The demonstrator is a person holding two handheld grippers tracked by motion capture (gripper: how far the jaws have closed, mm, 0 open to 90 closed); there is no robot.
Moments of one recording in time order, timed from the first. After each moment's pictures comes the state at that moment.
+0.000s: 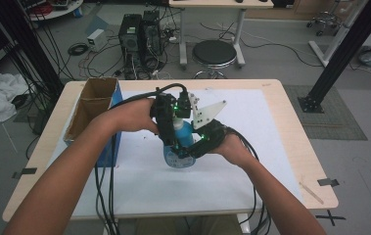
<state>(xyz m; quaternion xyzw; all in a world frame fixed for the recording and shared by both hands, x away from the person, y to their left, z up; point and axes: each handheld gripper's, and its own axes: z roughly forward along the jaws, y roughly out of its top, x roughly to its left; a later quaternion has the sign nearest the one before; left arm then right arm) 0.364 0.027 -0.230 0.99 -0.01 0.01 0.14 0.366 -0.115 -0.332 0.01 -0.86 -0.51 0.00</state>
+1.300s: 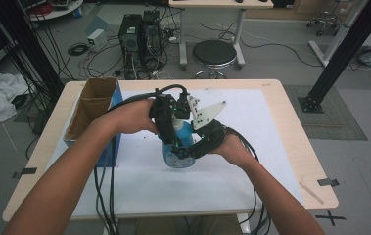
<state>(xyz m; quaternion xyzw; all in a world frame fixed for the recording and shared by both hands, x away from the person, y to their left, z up) 0.359 0.028 -0.228 0.99 -0.03 0.02 0.15 0.365 -0.114 -0.332 0.01 -0.86 -0.51 0.00</state>
